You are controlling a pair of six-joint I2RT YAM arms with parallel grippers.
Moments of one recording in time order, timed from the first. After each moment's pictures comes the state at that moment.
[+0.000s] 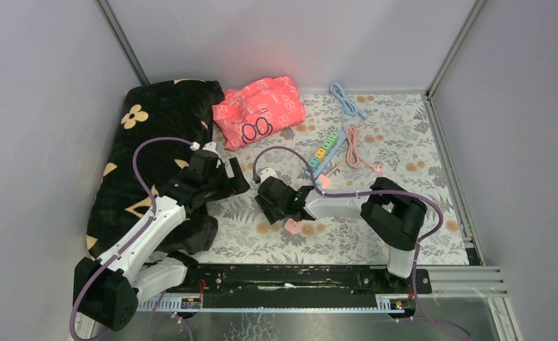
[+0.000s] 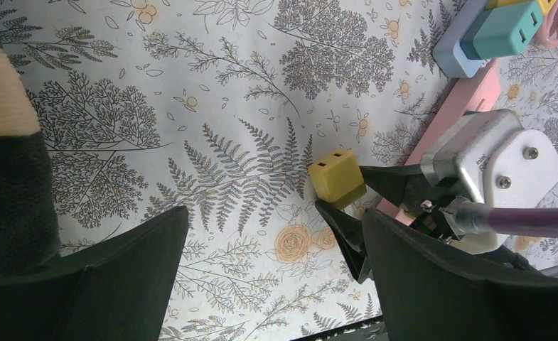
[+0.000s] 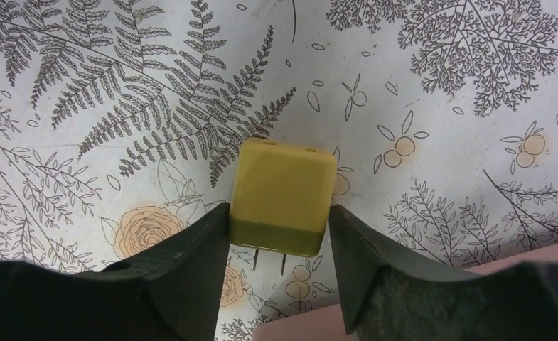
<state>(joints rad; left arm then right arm) -0.39 1.04 0.75 -0.53 0.05 -0.62 1.07 1.85 1.08 -0.19 0.23 0.34</state>
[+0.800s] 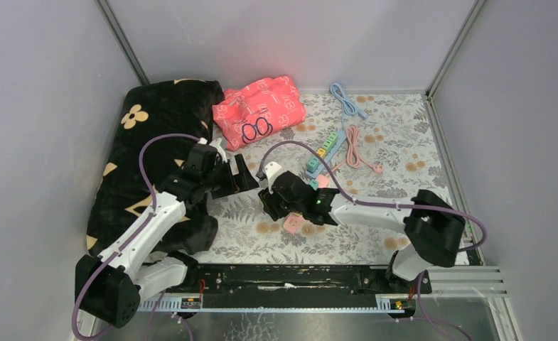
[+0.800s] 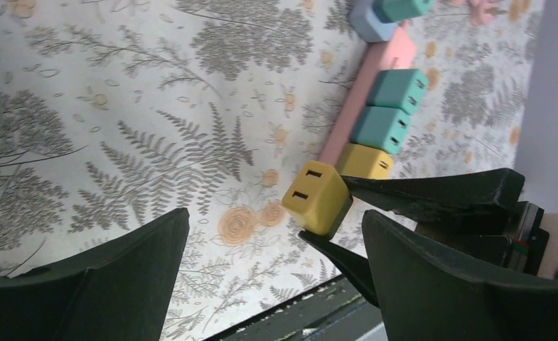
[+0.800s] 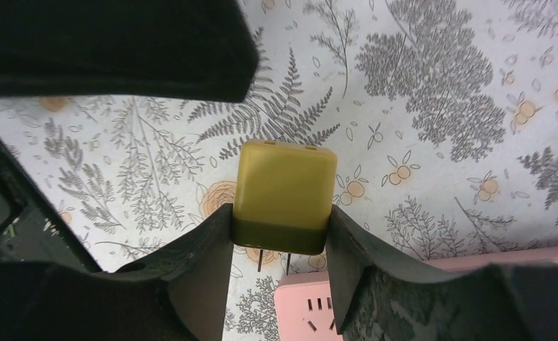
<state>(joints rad) -0.37 1.07 0.79 -0.51 0.26 -0.62 1.07 1.61 0.96 -0.06 0.11 0.24</state>
